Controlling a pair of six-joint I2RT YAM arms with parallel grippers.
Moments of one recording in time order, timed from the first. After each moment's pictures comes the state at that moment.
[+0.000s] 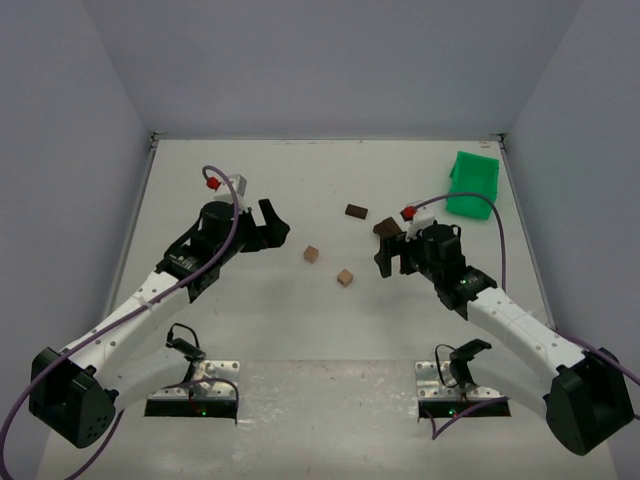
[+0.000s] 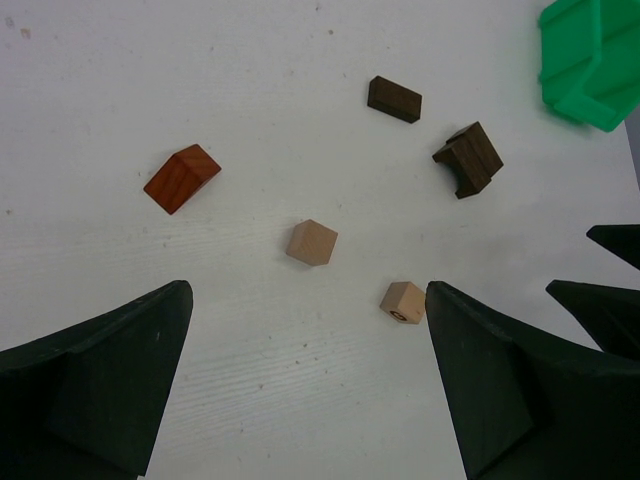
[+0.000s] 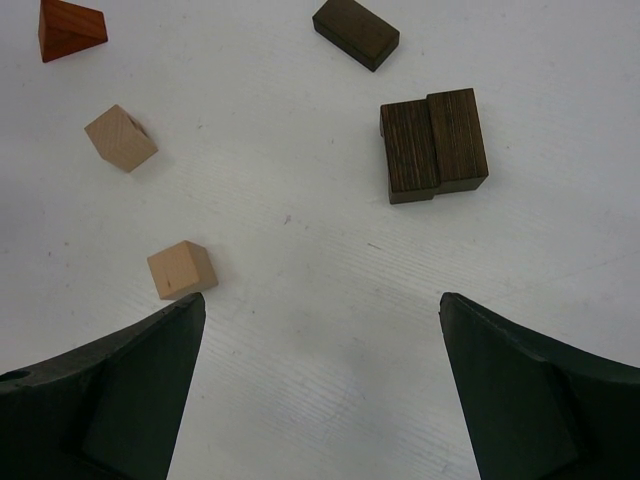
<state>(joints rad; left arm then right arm) -0.45 0.98 0.74 -0.23 -0.07 -0.55 0.46 0.97 0.47 -0.02 -0.01 0.12</state>
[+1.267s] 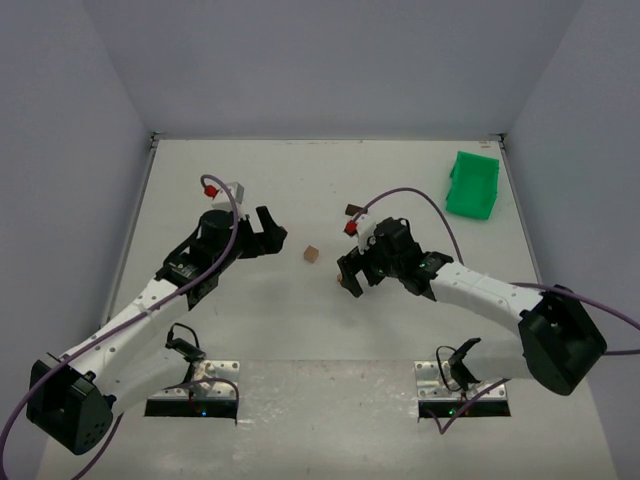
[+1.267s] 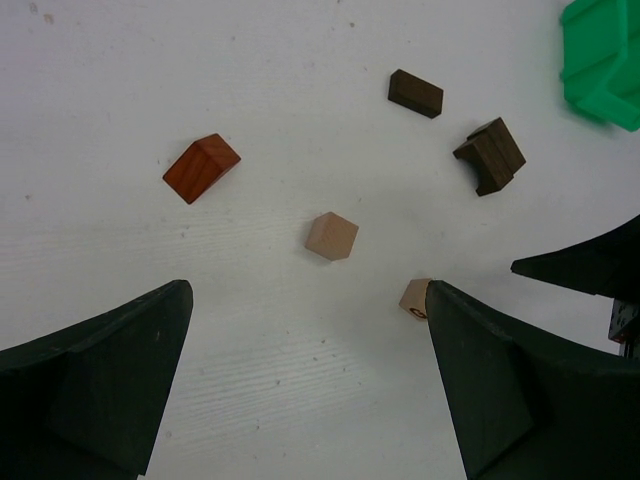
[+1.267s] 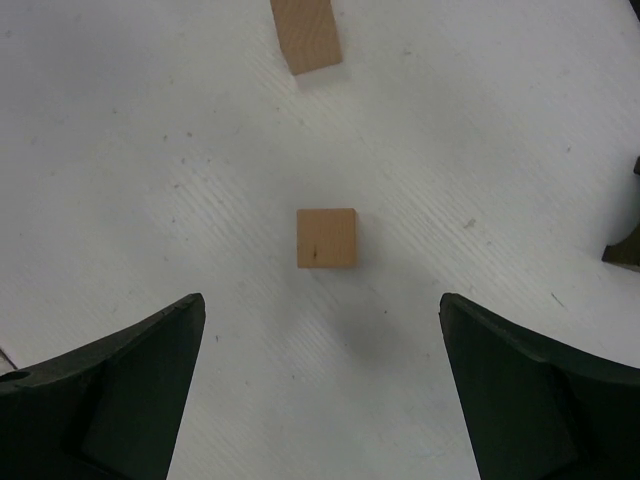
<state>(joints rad) -0.45 0.94 0.67 -0.19 -0.09 -0.54 0.66 1.29 0.62 -0.06 -0.17 -0.01</state>
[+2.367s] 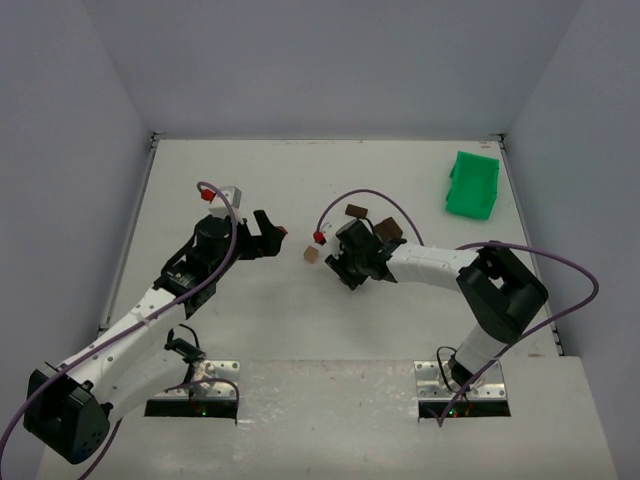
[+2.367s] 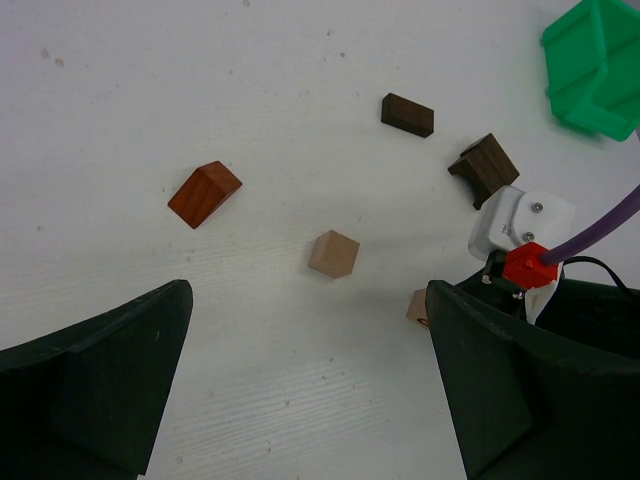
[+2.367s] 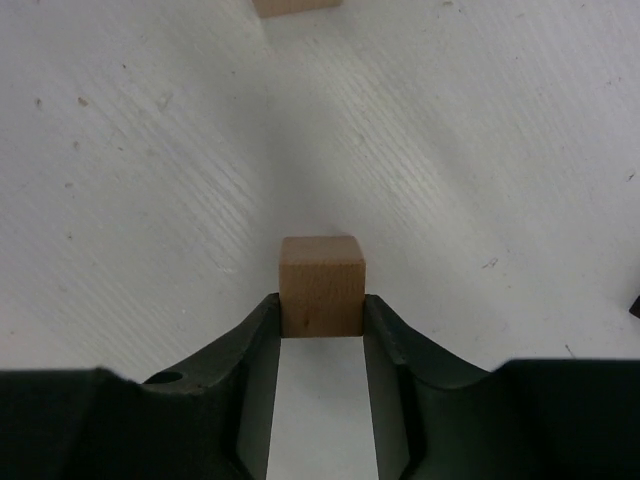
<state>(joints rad) -0.45 0.88 0.59 -0.09 -0.10 -0.49 0.76 1.66 0.84 -0.18 -0.02 -0.12</state>
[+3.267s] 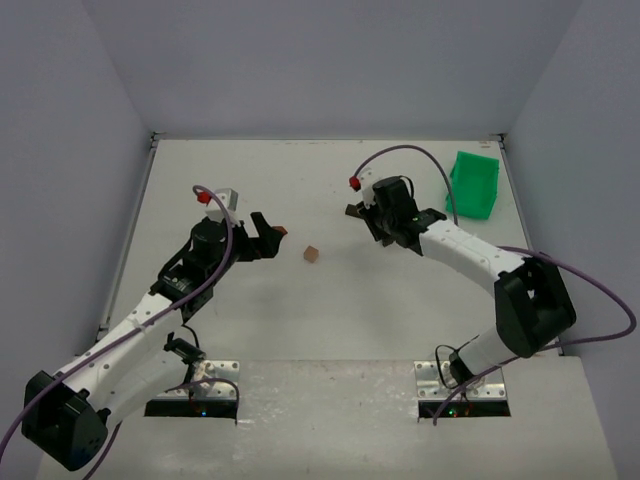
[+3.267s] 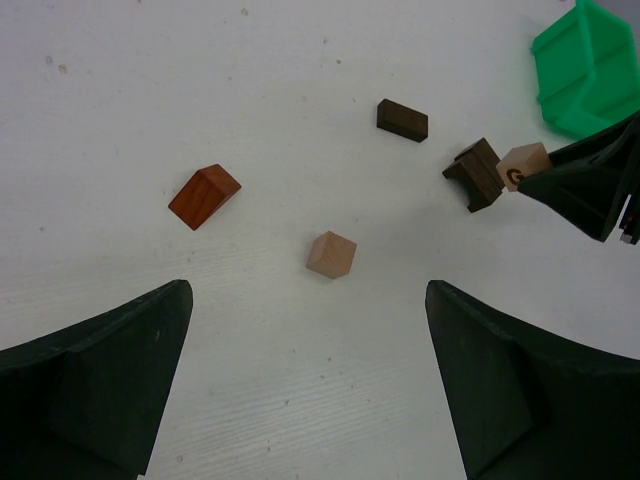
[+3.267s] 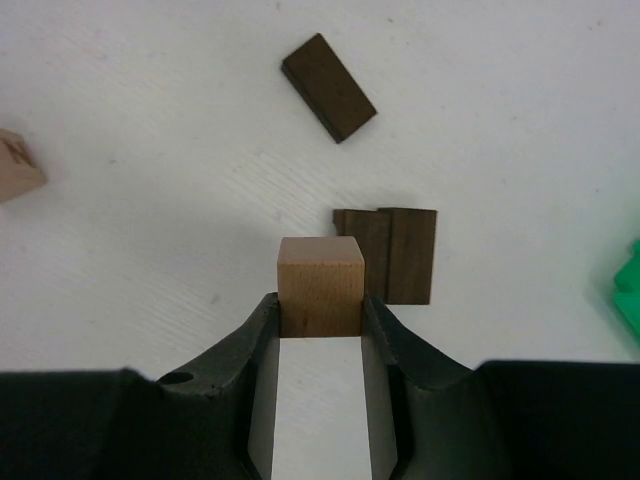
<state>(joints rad) -0.45 0.84 0.57 -0.09 -0.11 -0.49 0.54 1.53 0.97 -0.21 0.13 -0.17</state>
